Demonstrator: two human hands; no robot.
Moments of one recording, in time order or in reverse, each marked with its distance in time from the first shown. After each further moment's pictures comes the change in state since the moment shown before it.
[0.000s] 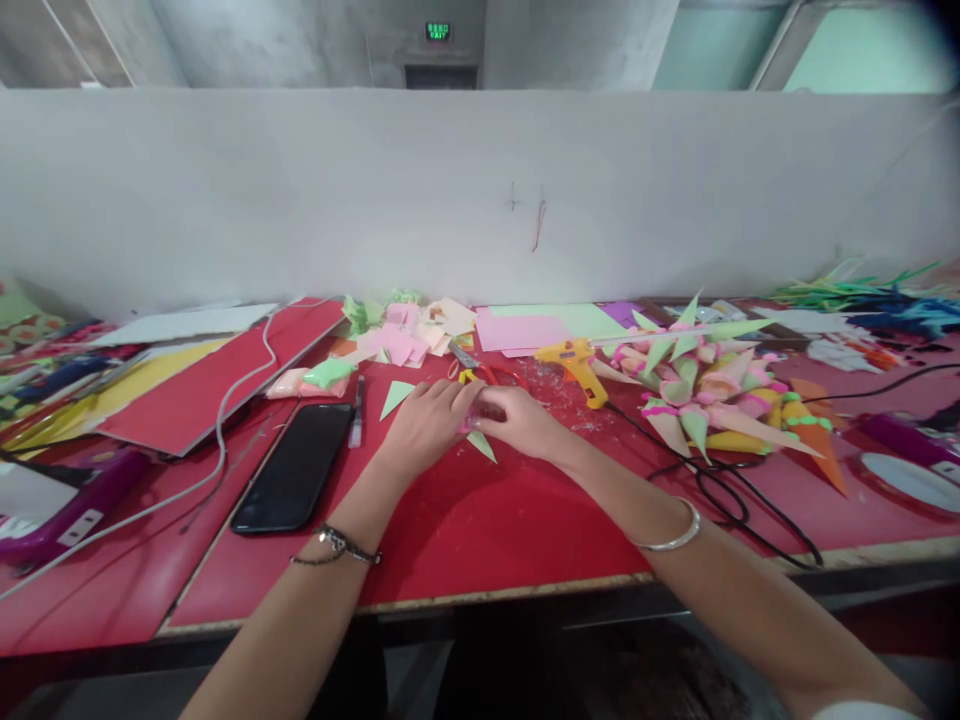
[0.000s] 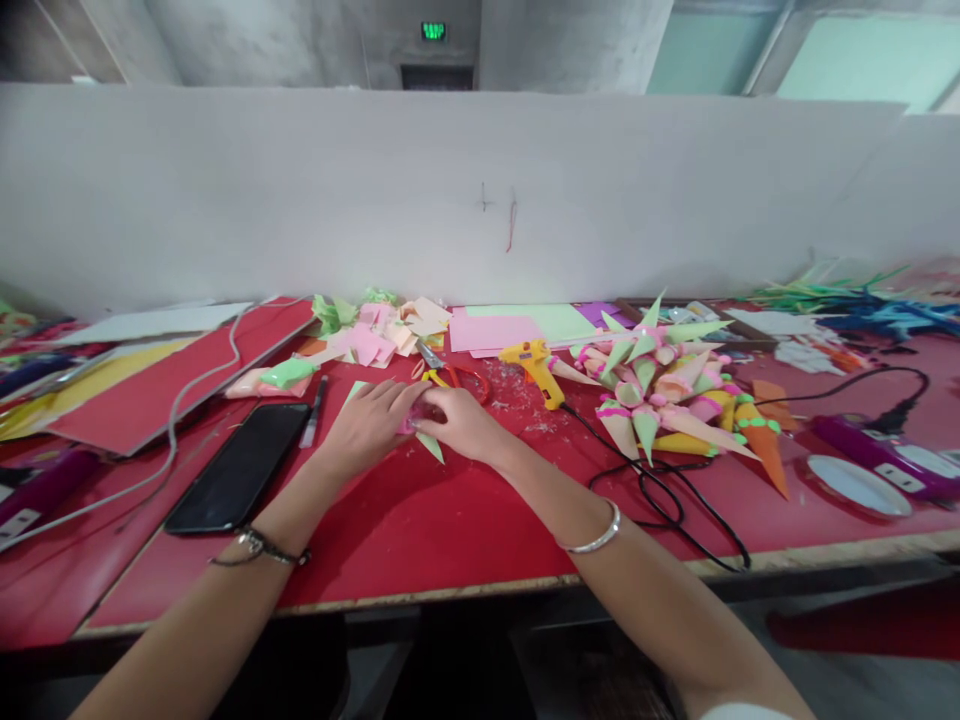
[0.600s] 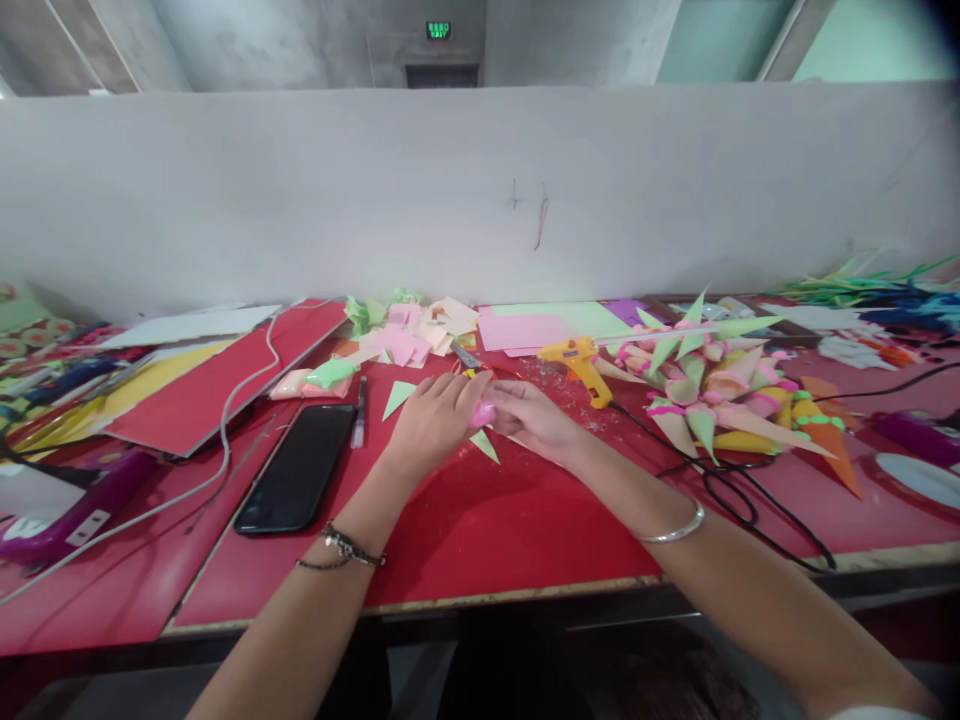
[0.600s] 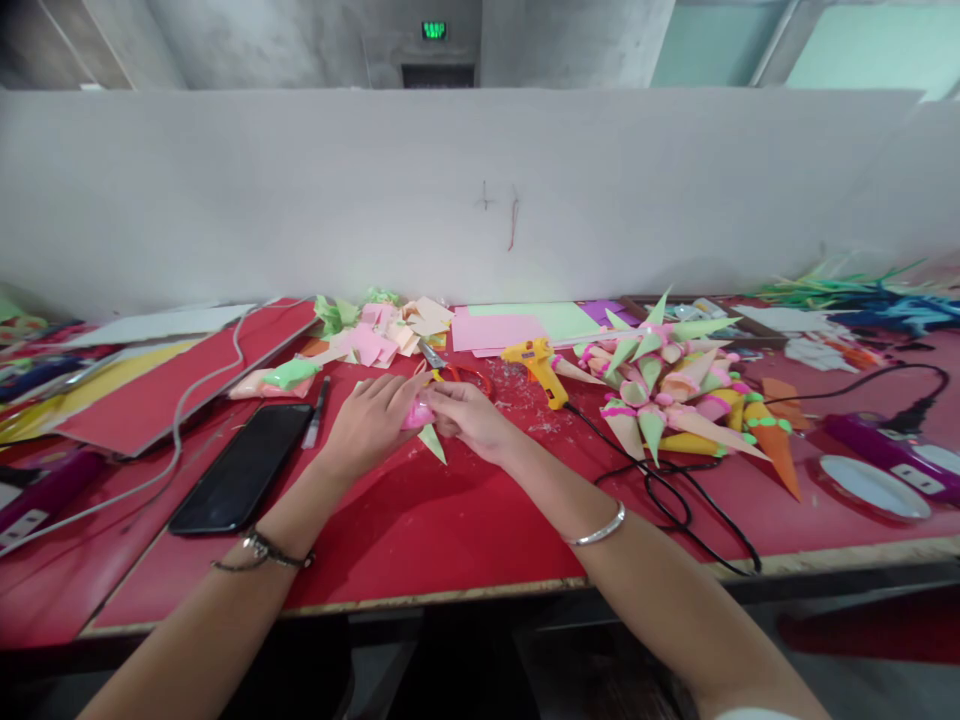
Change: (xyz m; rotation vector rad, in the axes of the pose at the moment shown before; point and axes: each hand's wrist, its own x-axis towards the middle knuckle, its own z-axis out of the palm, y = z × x) left_hand 0.004 0.007 -0.011 -0.001 0.091 -0.051; right_hand 0.000 -0.001 0.002 0.907 0.038 0.296
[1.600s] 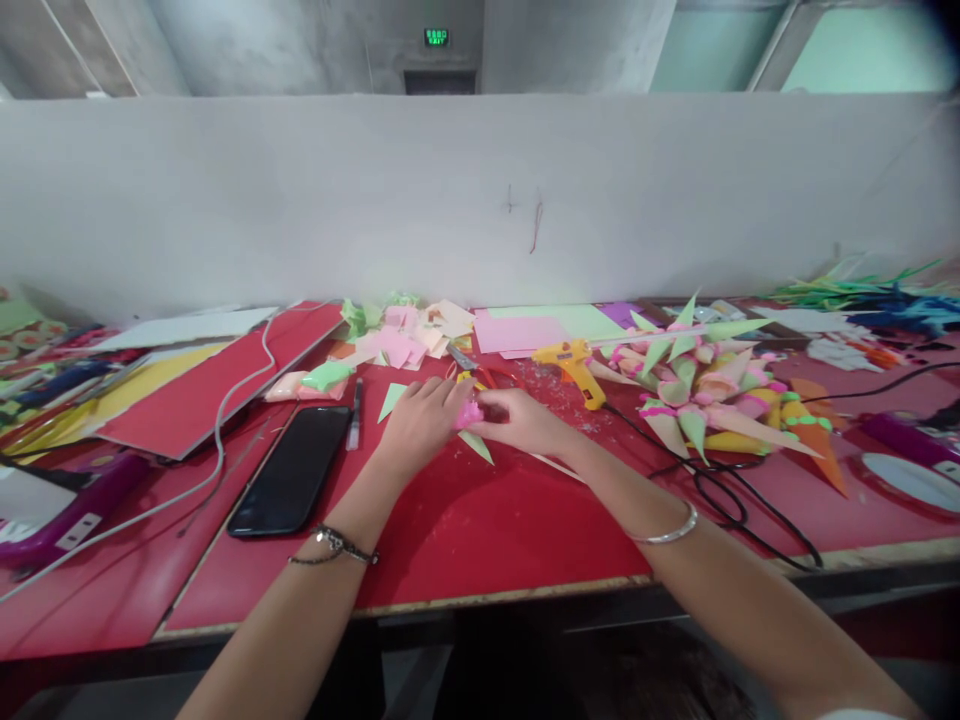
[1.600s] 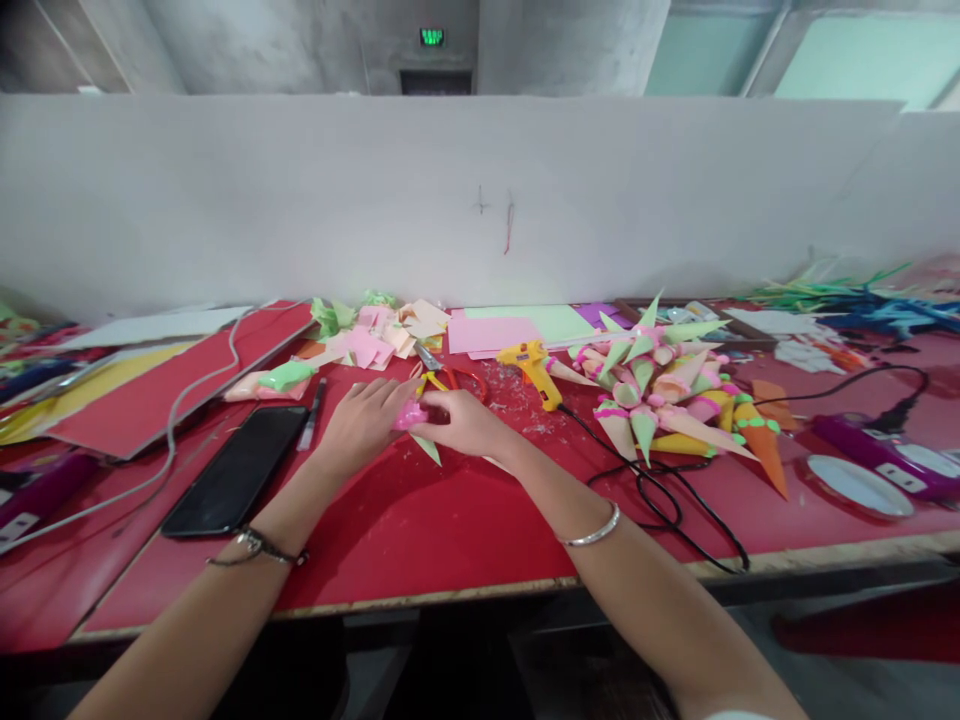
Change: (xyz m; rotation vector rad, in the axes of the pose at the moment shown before) left_hand -0.002 -0.008 0.008 0.046 -0.068 -0.008; right_hand -0.003 -0.008 -0.006 -0.725 -0.078 -0.202
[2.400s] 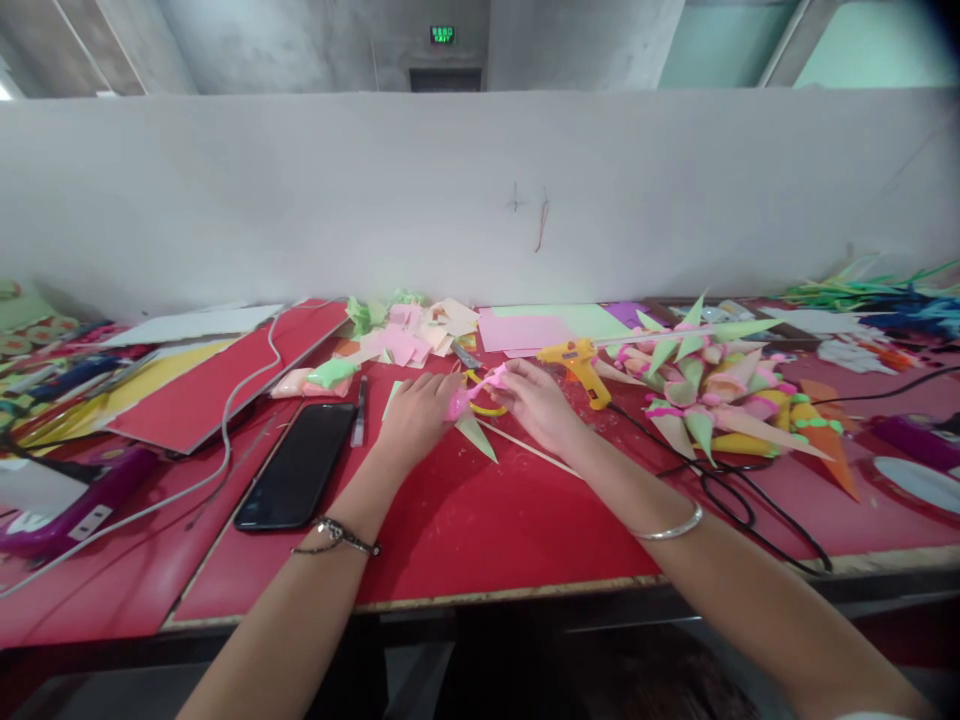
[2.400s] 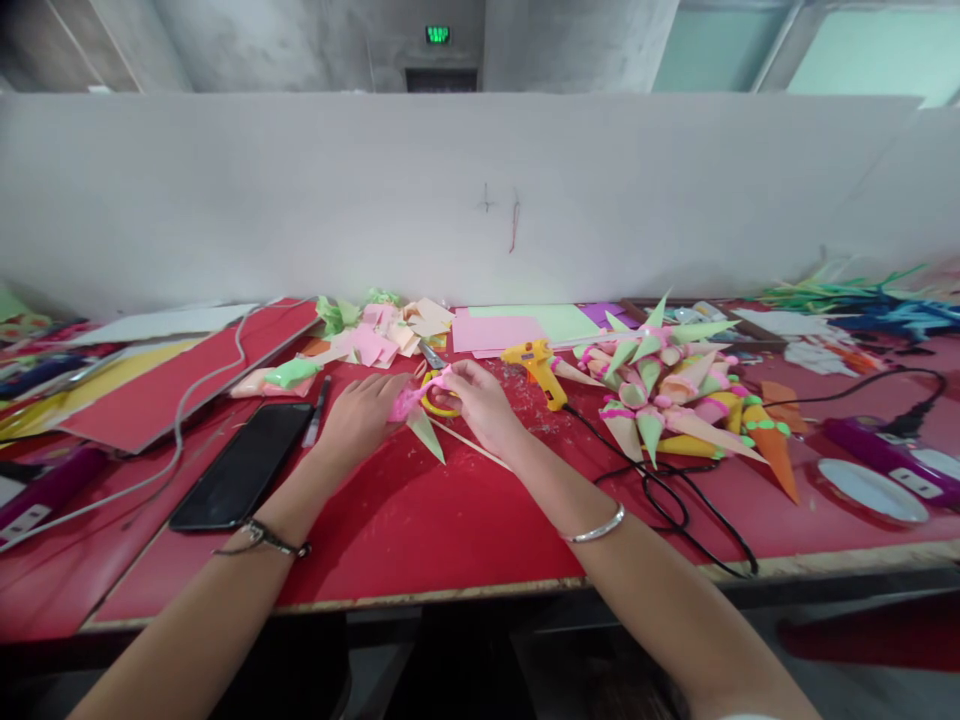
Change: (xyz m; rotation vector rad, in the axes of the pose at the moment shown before) left_hand -0.004 -0.010 0.009 -0.055 -0.025 -0.122; right_hand 0.009 0.011 0.005 0.827 0.405 0.164
